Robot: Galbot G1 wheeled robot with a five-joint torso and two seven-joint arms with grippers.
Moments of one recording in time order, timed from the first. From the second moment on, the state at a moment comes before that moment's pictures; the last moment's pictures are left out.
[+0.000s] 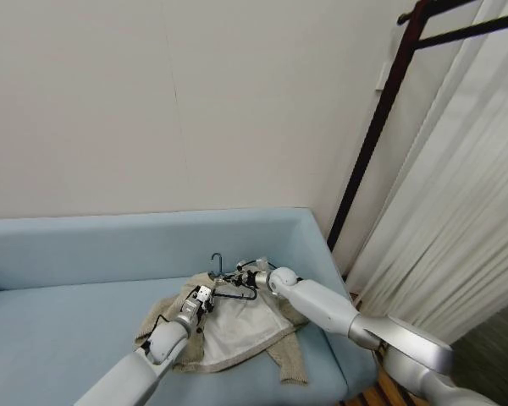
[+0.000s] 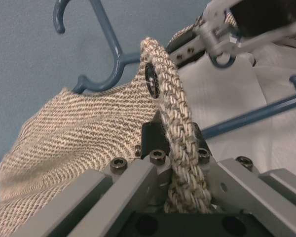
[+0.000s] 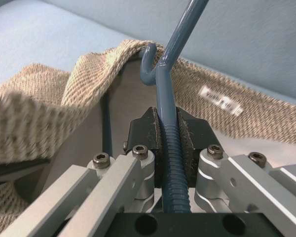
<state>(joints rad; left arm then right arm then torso) 0.92 -0.96 0.08 -1.75 -0.42 0.37 -0.18 -0.19 1.22 -0.67 1.00 1.04 -0.29 -0.39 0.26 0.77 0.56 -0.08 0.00</state>
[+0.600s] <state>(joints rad) 0.98 -0.93 0.07 -1.83 -0.46 0.48 -0.22 -0.19 1.31 -0.69 0.89 0.93 -0.24 -0.43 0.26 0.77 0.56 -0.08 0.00</state>
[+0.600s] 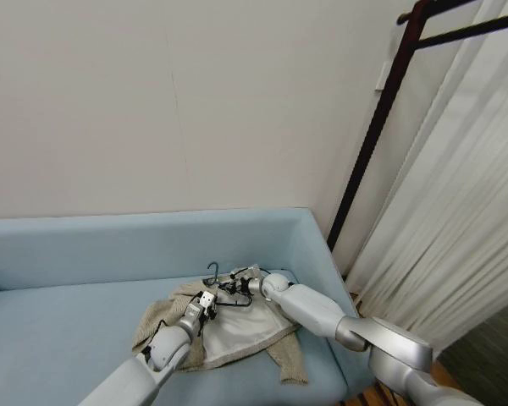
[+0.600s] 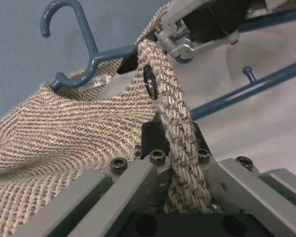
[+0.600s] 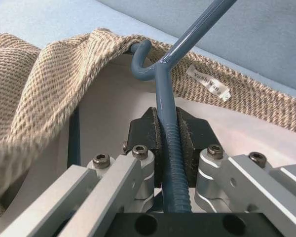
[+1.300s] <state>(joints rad) 0.96 -0.98 0.09 -1.74 -0.48 0.49 -0.23 -0.24 1.45 -0.64 0.77 0.62 -0.11 -0.30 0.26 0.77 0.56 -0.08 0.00</state>
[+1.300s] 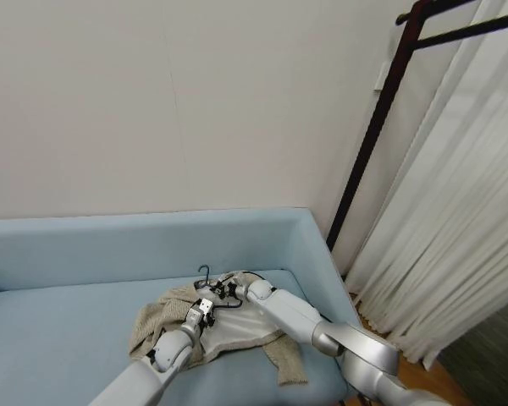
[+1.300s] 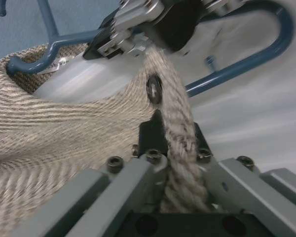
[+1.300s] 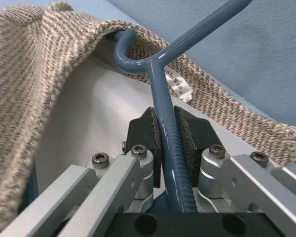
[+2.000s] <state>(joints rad) 1.00 -0.90 -0.05 -1.85 -0.59 0.45 -0.26 -0.26 1.30 -0.60 0.95 0.65 -0.15 -0.15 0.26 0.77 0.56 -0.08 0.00</state>
